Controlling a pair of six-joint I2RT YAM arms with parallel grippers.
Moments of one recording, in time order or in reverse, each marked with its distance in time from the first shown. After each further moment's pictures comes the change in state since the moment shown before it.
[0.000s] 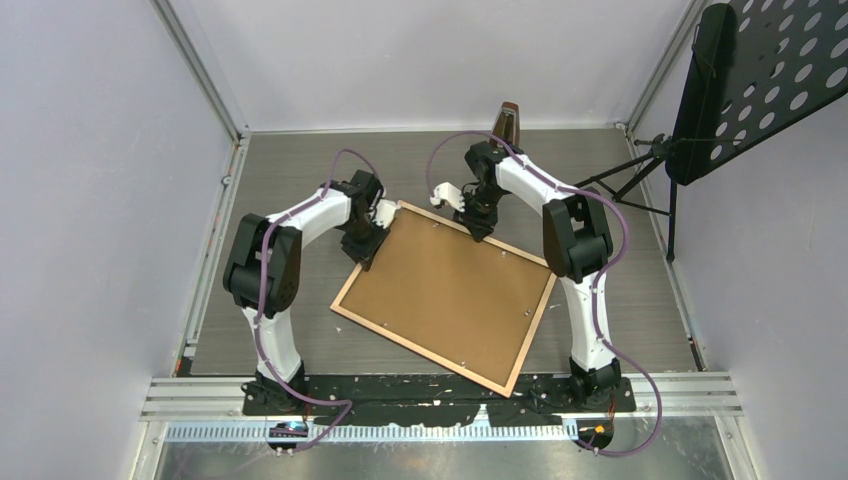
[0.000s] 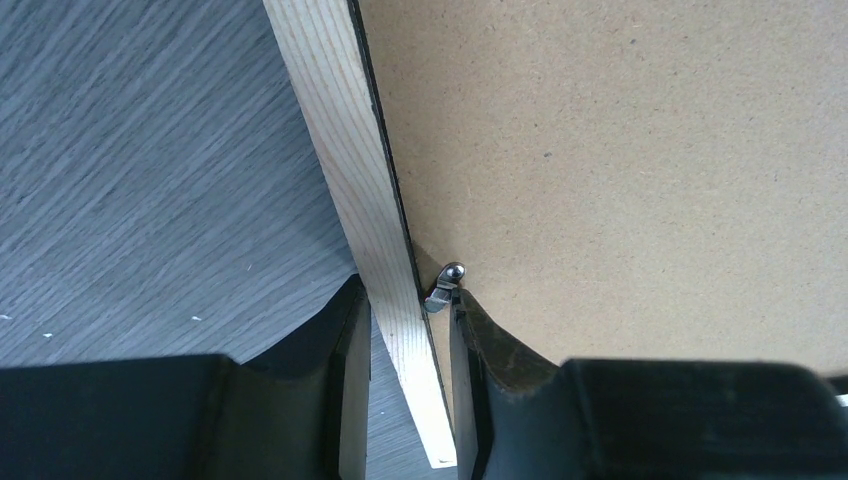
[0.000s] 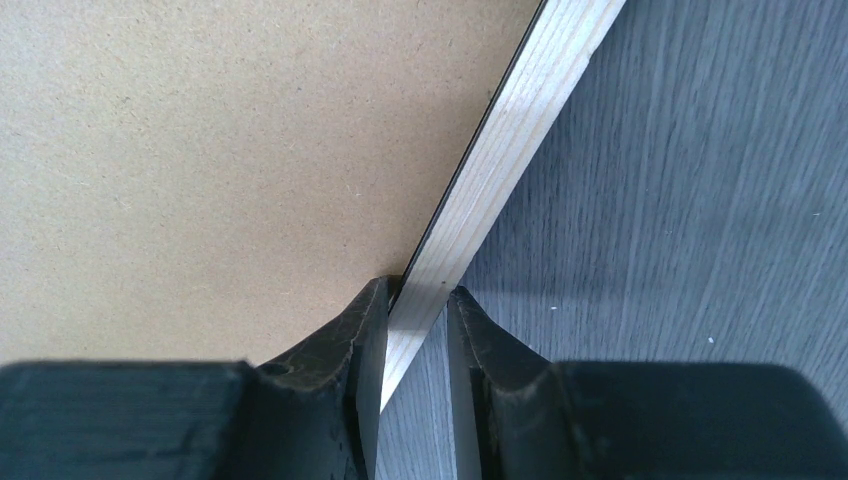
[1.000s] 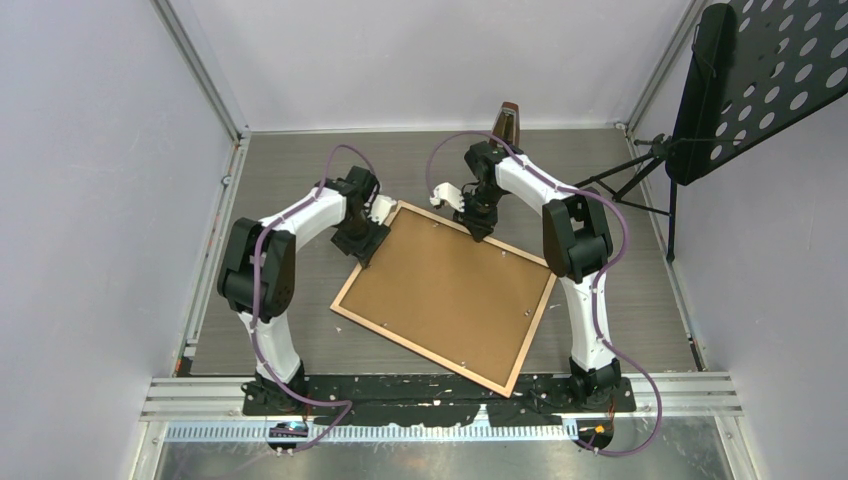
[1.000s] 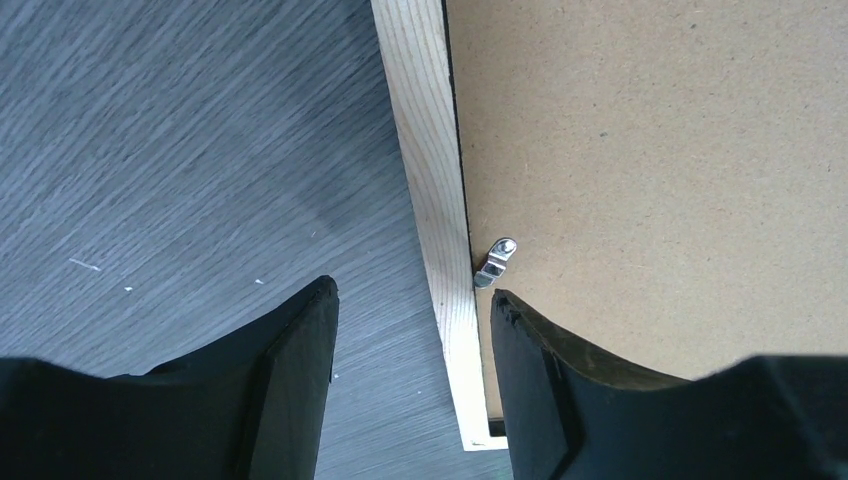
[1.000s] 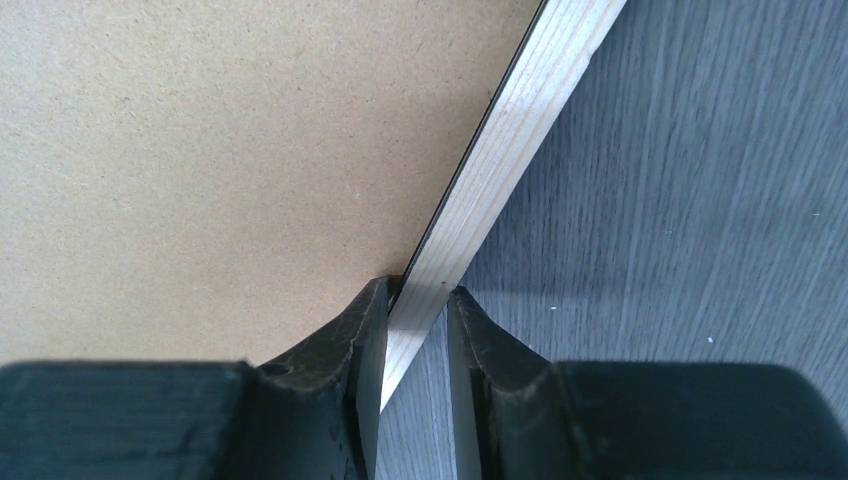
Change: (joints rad) left arm 0.006 -0.041 -0.002 0.000 -0.068 0.020; right arm 0.002 0.000 0.000 0.000 0.003 0.001
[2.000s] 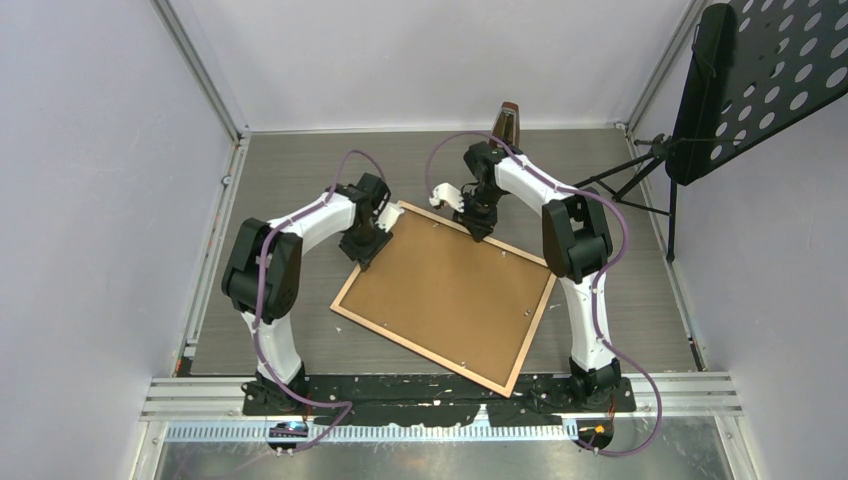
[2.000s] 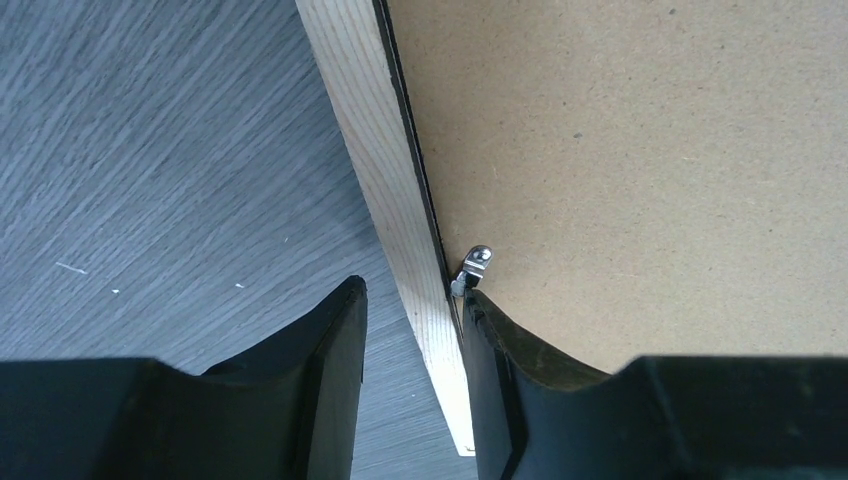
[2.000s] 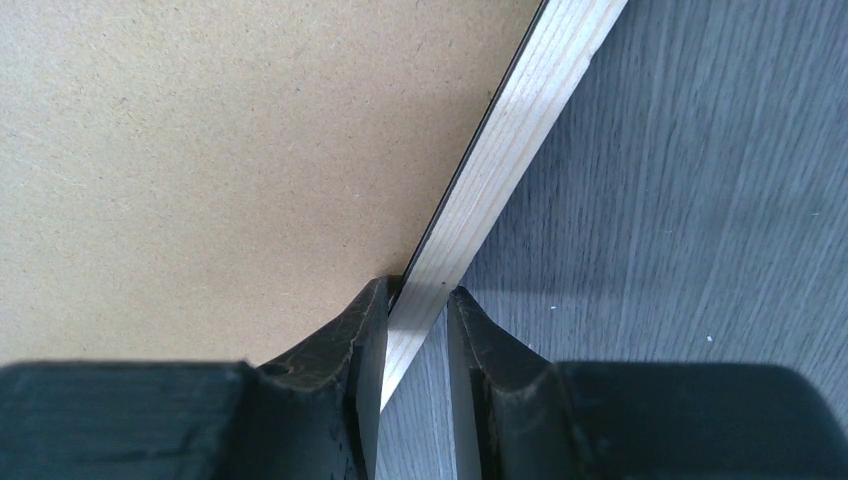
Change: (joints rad) left arm -0.060 0.004 -0.026 0.013 -0.061 0.000; right arm 0.004 -0.001 0.000 0.000 0.010 0.003
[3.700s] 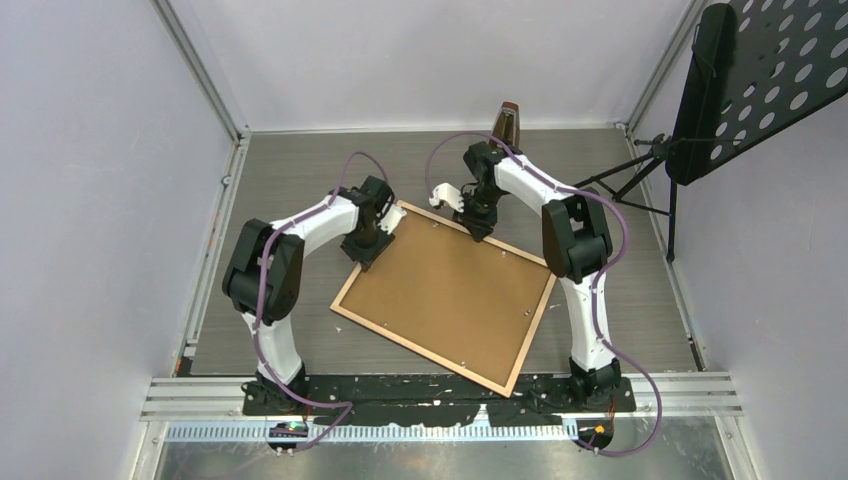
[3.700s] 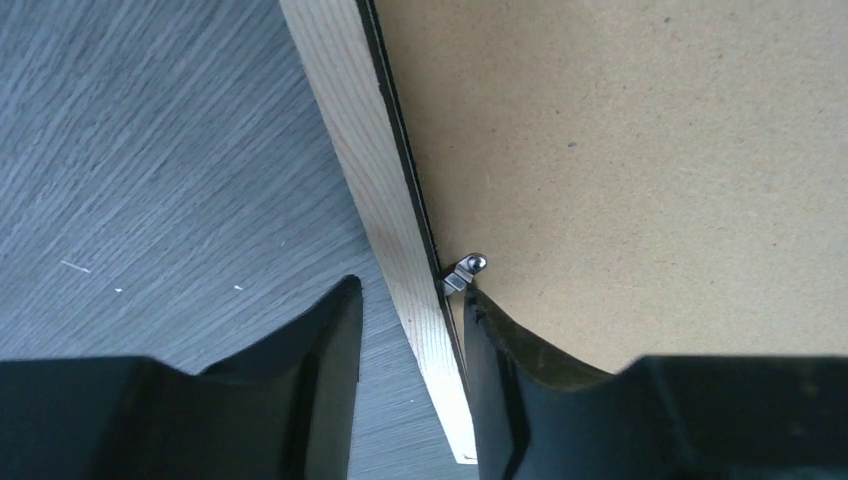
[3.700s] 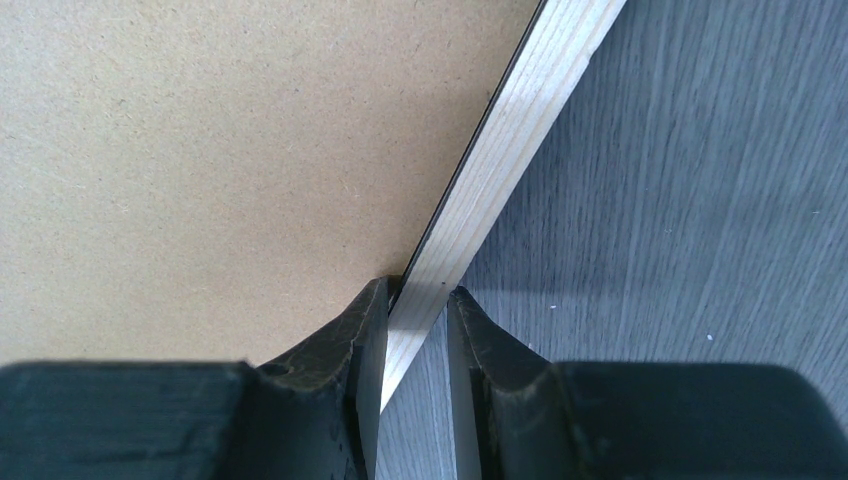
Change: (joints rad) left arm -0.029 0.000 -0.020 0.024 -0.044 -0.011; right arm 0.002 0.000 -0.001 0.002 0.005 0.003
